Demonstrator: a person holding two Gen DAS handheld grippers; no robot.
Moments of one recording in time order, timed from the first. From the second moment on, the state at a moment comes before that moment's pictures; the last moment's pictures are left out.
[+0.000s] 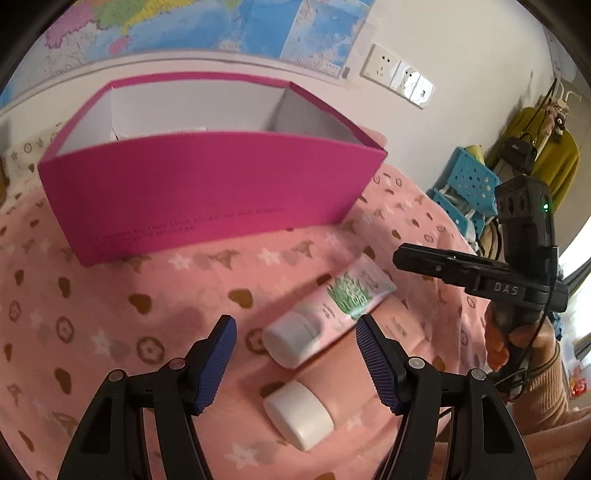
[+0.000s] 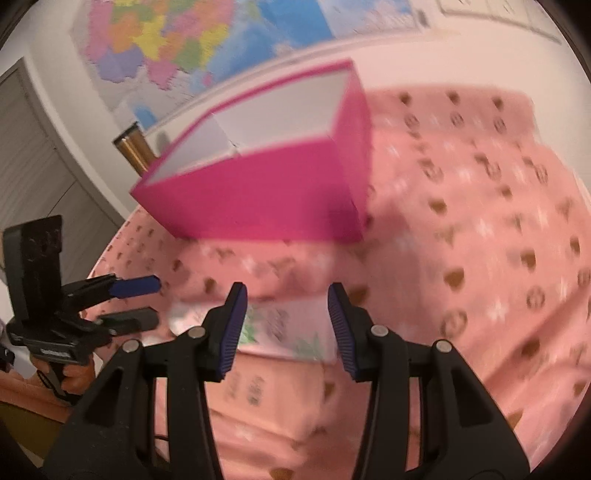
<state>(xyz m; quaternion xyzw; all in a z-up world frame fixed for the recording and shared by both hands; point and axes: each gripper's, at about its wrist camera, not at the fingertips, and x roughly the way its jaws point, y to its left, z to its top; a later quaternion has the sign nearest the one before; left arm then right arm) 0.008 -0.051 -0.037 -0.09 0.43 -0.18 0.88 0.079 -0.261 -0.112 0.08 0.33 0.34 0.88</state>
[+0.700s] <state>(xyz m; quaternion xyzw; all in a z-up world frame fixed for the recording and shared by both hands) 0.011 -0.058 -0.048 -0.10 0.46 -0.20 0.86 0.081 -0.251 -0.137 0.09 0.35 0.34 0.87</state>
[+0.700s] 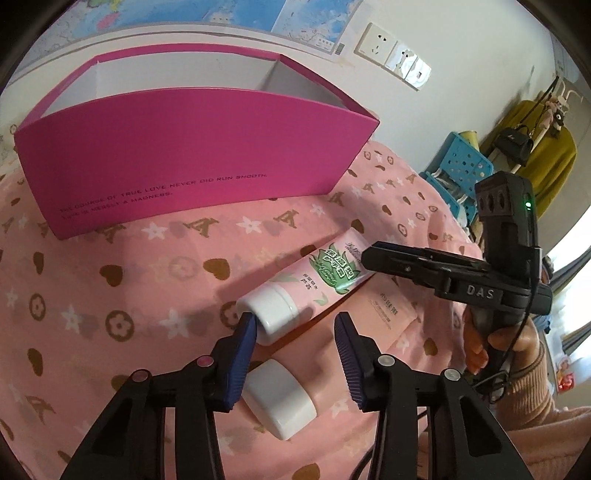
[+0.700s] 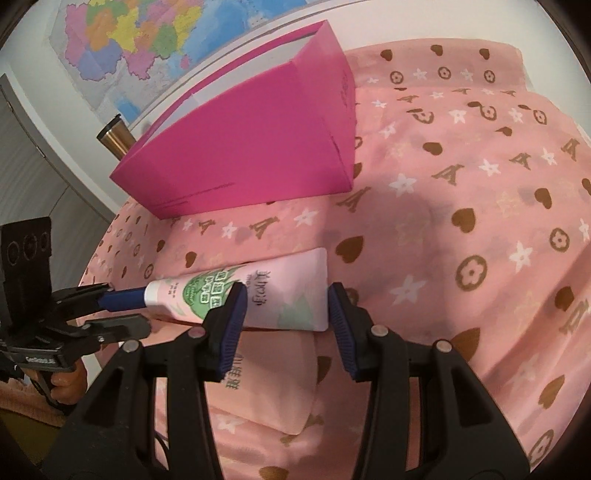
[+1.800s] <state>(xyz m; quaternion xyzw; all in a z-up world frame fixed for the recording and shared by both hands) 0.017 -0.046 -0.027 -0.09 0.44 -0.16 0.88 0.059 -0.244 -0.122 0.09 0.32 0.35 0.87</state>
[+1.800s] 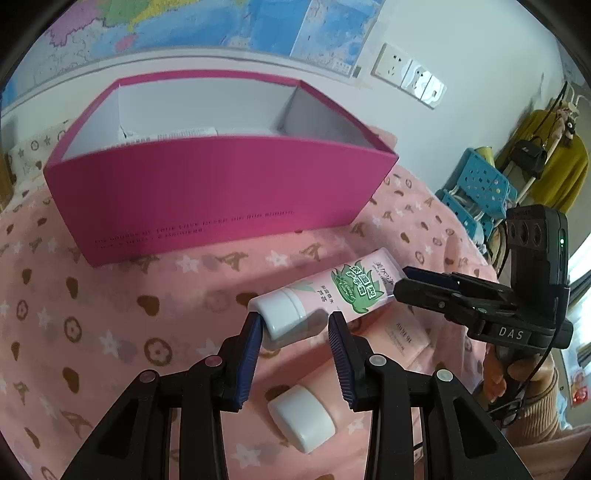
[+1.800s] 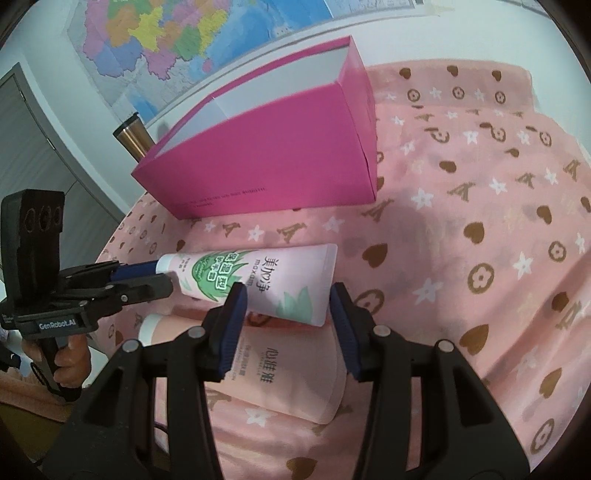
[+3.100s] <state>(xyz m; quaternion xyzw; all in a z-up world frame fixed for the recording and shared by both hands) 0.028 -0.047 0.012 -0.07 0.39 -0.15 0.91 0.054 -0.247 -0.072 0.08 0.26 0.35 0.90</state>
